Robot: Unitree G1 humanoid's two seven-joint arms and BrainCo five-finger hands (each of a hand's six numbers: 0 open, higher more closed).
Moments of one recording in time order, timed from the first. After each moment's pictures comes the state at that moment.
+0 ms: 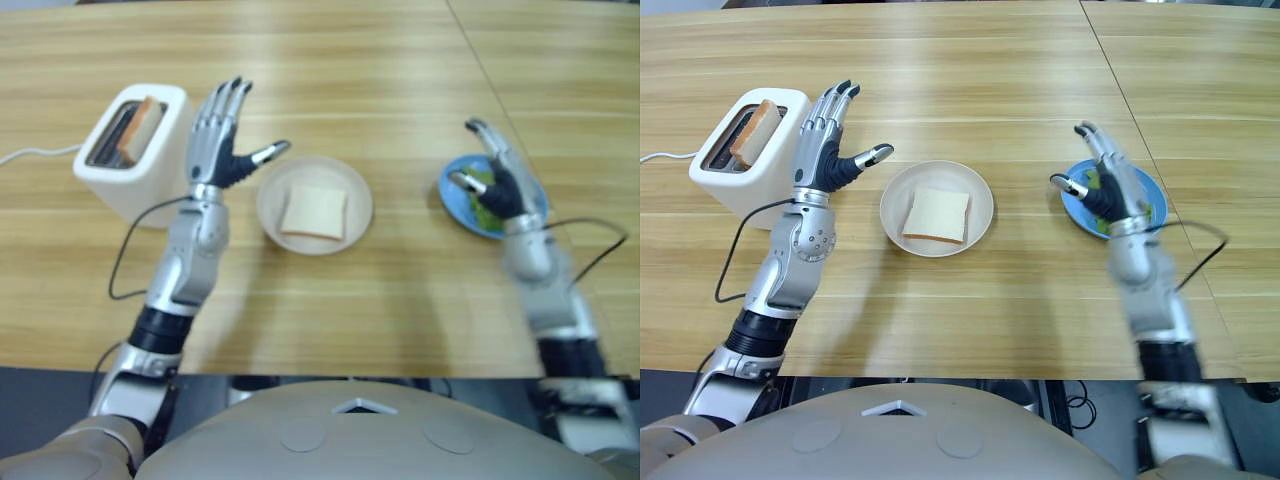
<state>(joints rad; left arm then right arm) -0.18 0.26 -0.19 -0.11 0.65 0.05 0.22 -0.17 -0.80 -0.04 0.29 -0.78 -0.25 -0.27</state>
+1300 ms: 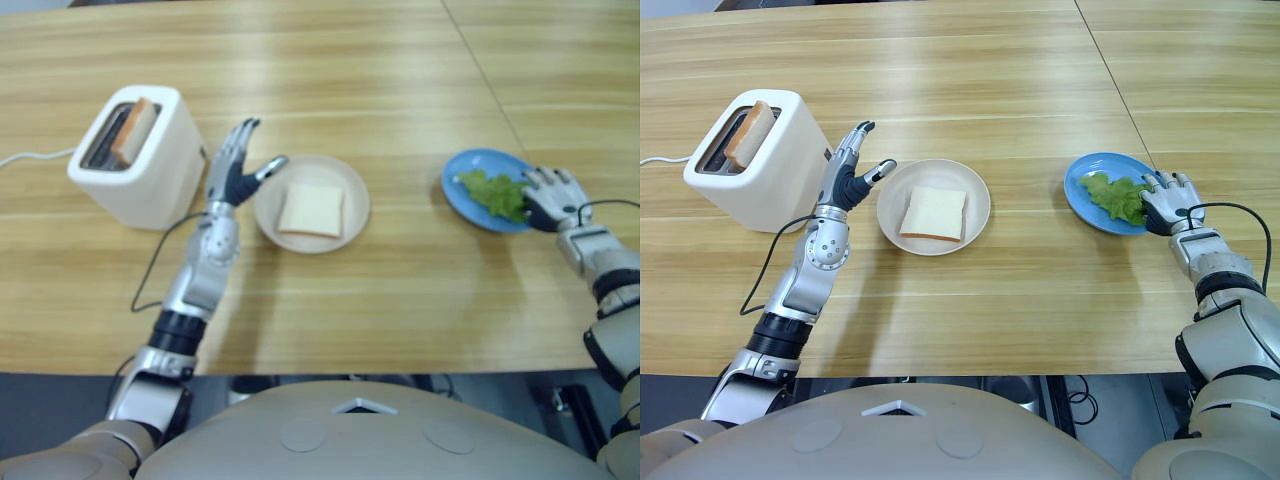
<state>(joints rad) -0.17 0.24 -0.20 0.04 0.59 0.00 0.21 -0.55 -0.87 0.55 1.22 -0.99 -0.23 -0.55</state>
